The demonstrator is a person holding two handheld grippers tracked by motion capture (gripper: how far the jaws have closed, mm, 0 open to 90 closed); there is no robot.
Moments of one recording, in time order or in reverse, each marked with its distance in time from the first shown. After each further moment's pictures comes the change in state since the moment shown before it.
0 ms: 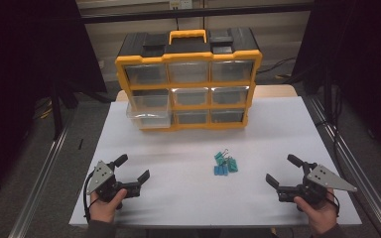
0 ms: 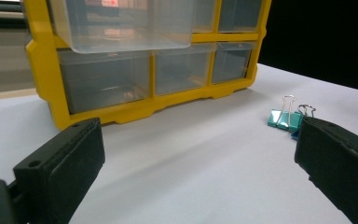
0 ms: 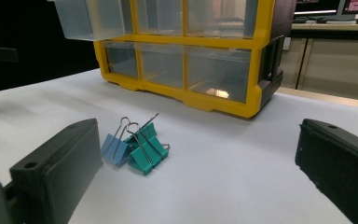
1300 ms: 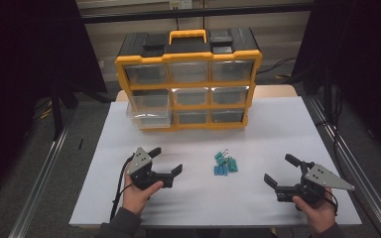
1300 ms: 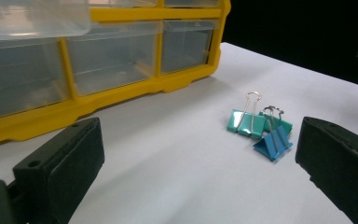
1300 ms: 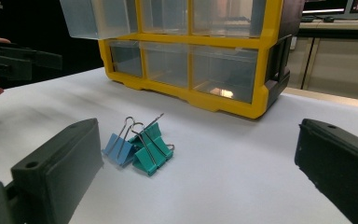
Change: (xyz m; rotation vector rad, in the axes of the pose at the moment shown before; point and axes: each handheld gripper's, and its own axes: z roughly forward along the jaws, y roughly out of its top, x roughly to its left) left arm -0.047 0.014 0.078 0.117 -0.116 -0.023; right arm 0.001 0.001 0.004 0.006 0.019 -0.002
